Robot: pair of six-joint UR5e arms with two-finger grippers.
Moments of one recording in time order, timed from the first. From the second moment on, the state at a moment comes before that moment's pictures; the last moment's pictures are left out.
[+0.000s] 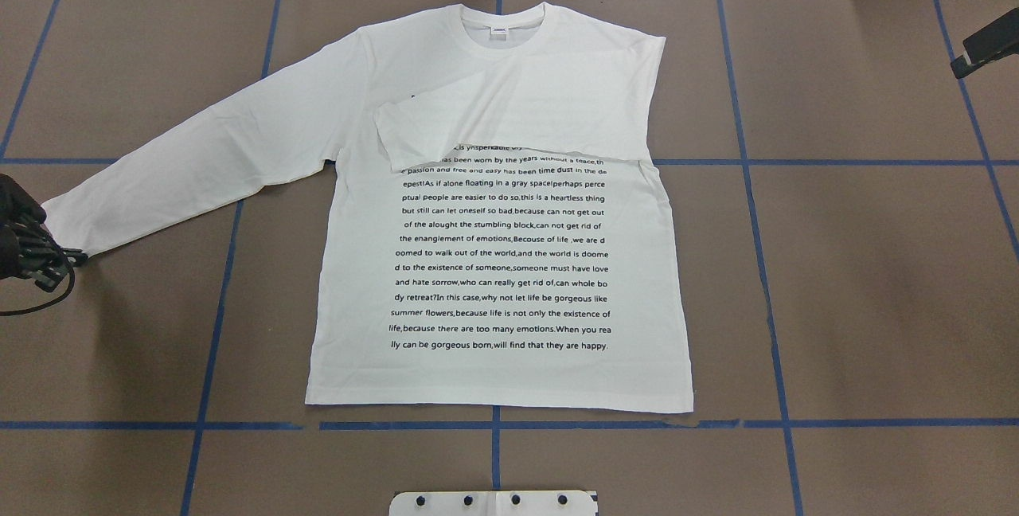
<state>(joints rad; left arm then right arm) -0.86 -1.41 -1.54 -2.64 -1.98 -0.31 1.35 -1.35 1.87 -1.70 2.29 0.23</state>
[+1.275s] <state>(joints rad) -1.04 -2.10 -1.78 -1.81 -2.09 -0.41 1.35 -1.37 1.88 -1.70 2.31 0.25</state>
